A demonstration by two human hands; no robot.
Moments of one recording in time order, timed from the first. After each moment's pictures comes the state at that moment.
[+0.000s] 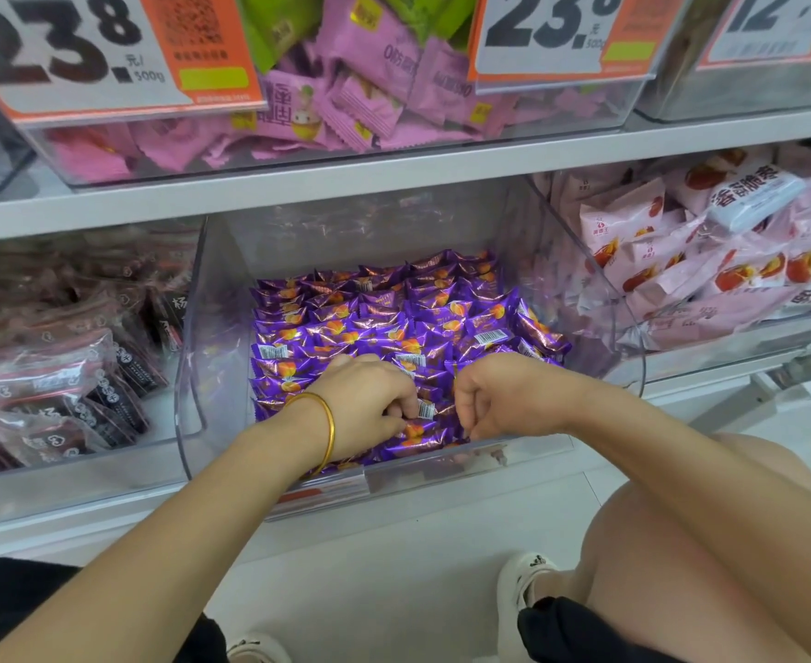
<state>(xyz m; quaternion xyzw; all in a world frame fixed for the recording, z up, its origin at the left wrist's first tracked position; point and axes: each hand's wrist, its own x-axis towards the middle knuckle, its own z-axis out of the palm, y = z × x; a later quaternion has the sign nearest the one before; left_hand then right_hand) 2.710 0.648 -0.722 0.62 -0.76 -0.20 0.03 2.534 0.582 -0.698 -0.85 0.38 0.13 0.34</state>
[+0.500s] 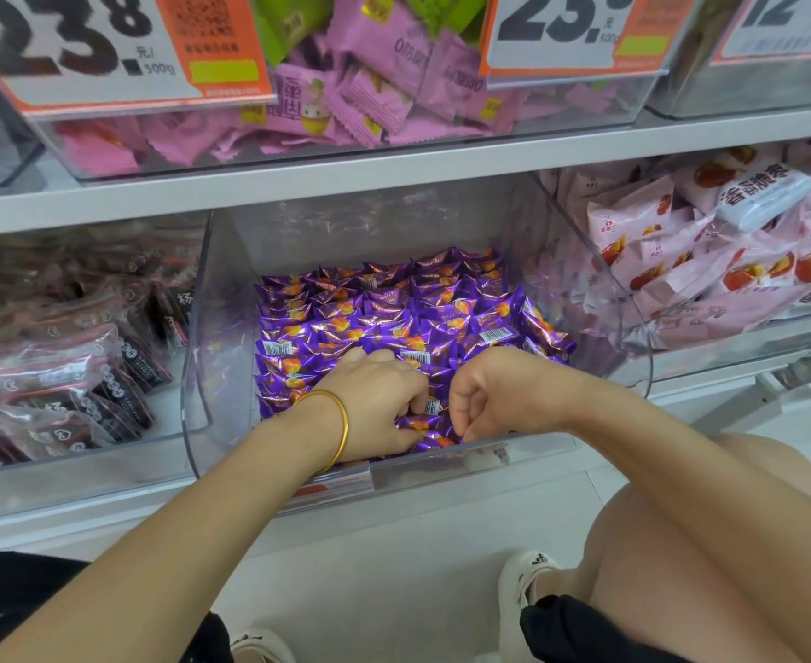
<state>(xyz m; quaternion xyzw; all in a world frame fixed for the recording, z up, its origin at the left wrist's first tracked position) 2.703 0.648 -0.718 0.60 -0.79 -0.14 0.00 2.540 0.587 -0.690 -0.83 0.38 0.12 0.38</state>
